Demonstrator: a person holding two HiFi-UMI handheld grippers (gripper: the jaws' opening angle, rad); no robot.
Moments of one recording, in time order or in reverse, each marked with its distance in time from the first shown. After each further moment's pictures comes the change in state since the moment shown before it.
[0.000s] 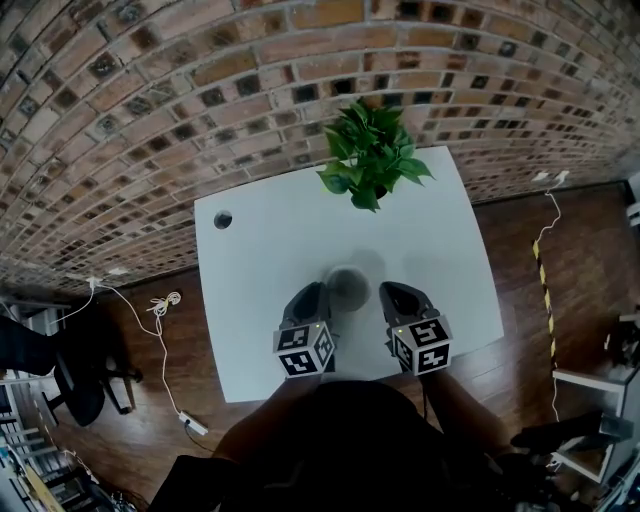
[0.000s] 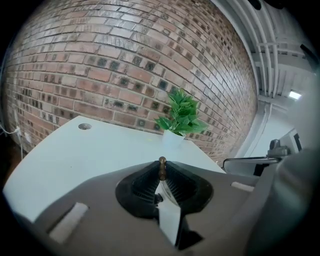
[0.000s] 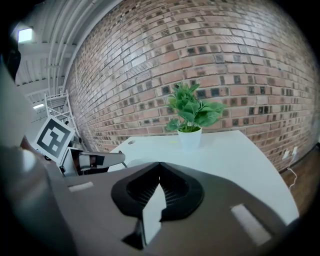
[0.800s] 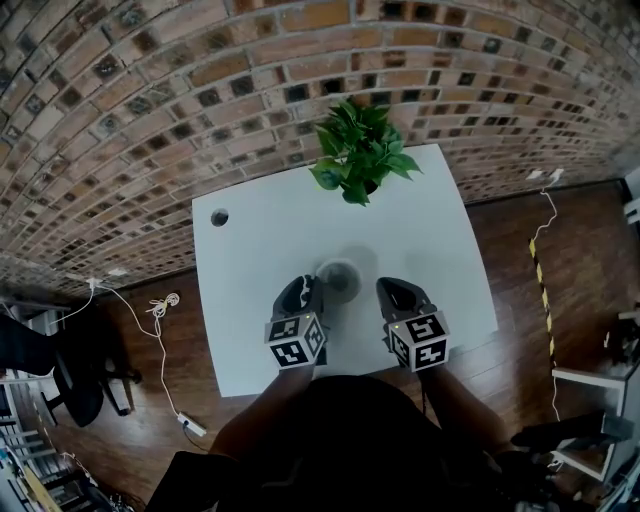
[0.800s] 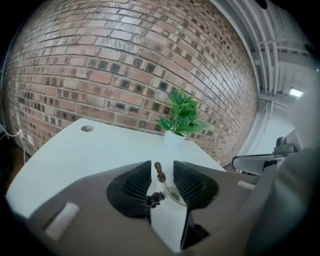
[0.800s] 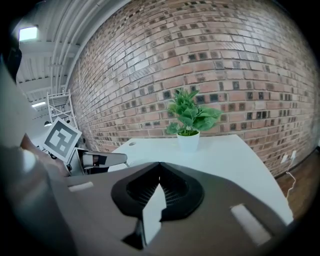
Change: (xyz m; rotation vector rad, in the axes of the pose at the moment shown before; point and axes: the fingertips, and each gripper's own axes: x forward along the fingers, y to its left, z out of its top) left arm -0.006 0.004 0.002 0.008 -0.008 0.019; right arm -0.018 0.001 0.004 -0.021 -0.026 -0.001
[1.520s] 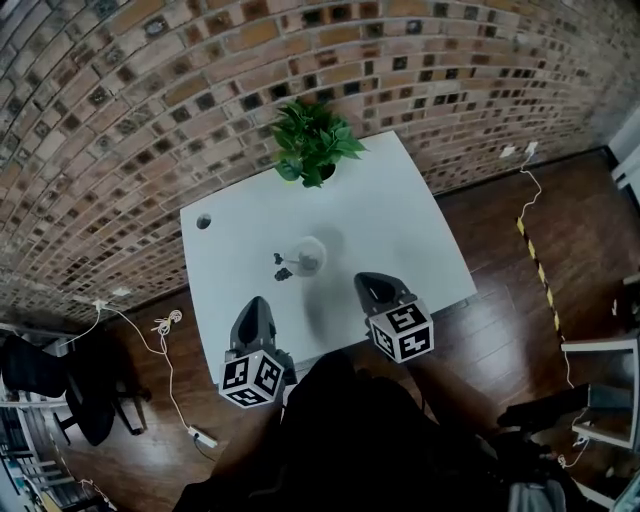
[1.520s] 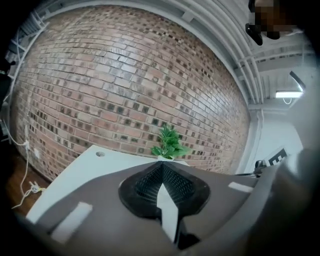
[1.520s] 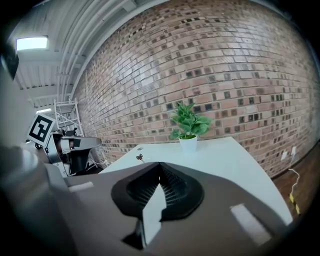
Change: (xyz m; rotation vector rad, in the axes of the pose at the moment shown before) left arm -0.152 -0.034 0.031 0.053 -0.283 0.004; right arm -0.081 0.016 -0.016 0.018 -0.098 0.038
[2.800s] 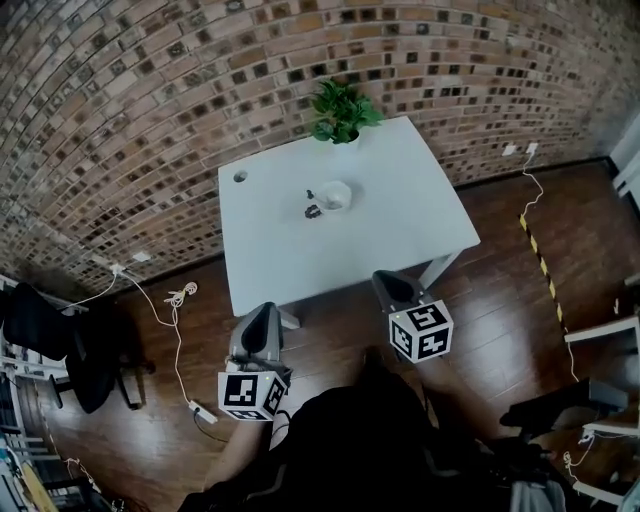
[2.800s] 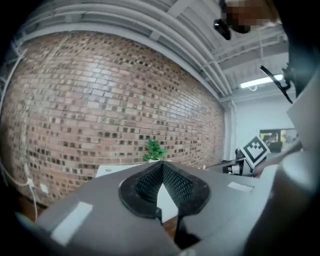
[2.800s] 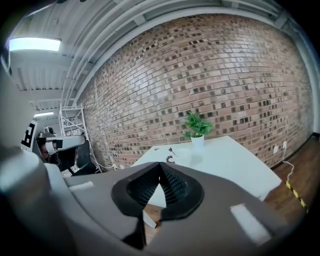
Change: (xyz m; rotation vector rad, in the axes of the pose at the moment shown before) left arm -0.237 -0.033 0.016 0.248 -0.075 -0.155; right arm -0.140 0.134 -0.043 0.023 -0.081 -0.019
